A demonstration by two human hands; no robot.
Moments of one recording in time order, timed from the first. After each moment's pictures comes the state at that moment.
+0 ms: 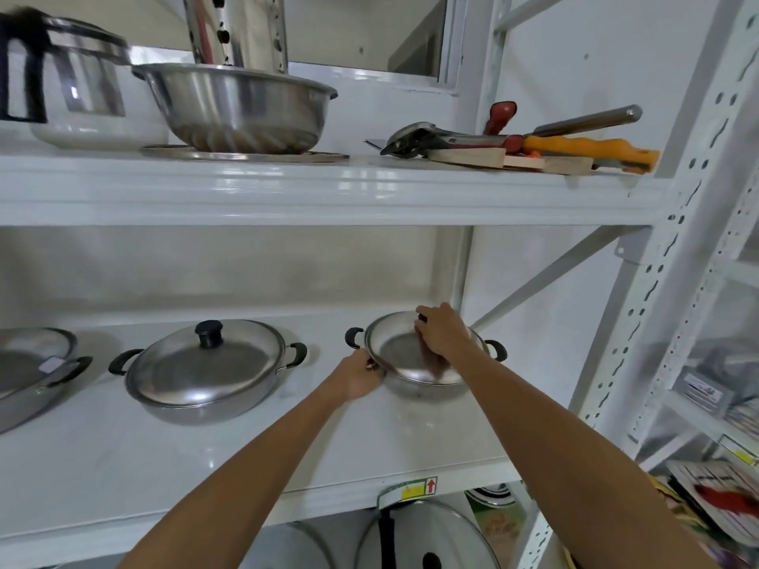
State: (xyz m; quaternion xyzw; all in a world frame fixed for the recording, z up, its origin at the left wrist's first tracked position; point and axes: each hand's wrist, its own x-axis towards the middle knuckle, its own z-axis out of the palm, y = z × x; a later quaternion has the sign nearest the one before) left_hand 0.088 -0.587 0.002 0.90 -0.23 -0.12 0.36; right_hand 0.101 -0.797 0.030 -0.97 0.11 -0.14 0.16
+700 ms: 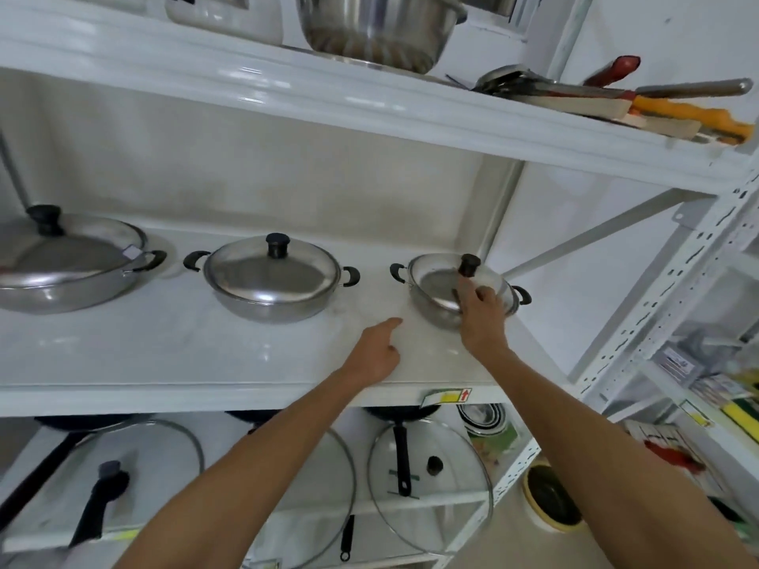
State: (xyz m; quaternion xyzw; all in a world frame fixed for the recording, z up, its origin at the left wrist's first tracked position) left_hand 0.021 -0.508 -0.070 0.85 -0.26 -0.05 0.46; right_hand -0.003 -0.722 -0.019 -0.95 0.11 -0.28 0.07
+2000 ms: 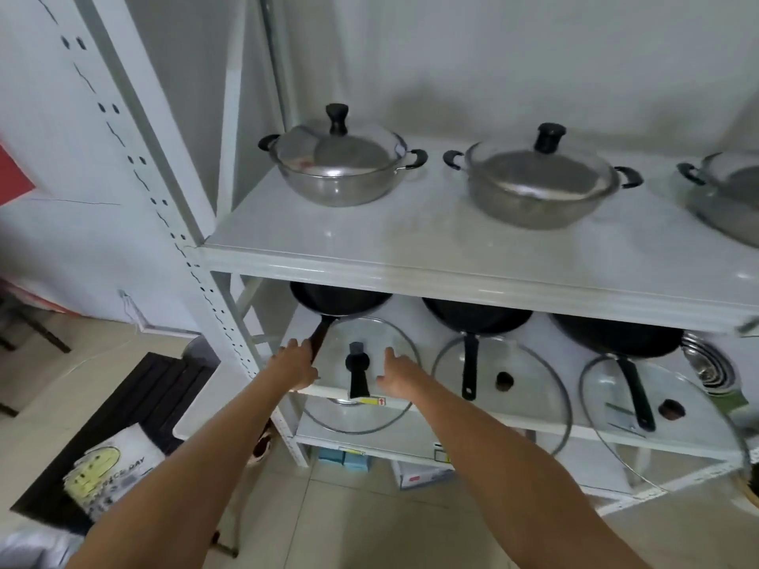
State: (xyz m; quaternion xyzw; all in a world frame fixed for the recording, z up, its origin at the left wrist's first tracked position) left_hand -0.022 0.023 -0.269 0.98 0.06 -0.20 0.06; right_hand -0.021 -0.198 -0.289 -0.96 -0.05 0.24 0.16
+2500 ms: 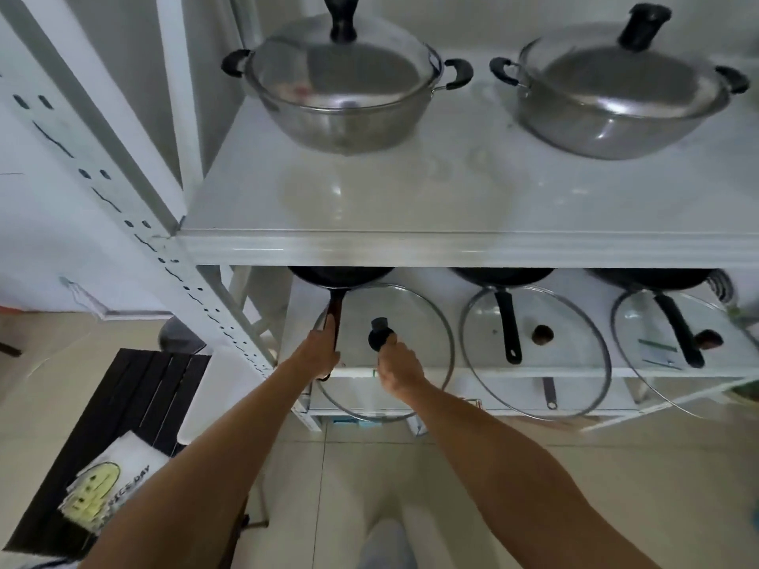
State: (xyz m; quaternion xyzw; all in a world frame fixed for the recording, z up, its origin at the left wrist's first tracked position) left_hand 0.046 0.059 -0.362 0.96 -0.06 -0.20 0.16; right_hand -0.004 -0.104 -0.366 -0.96 0.11 0.17 0.21
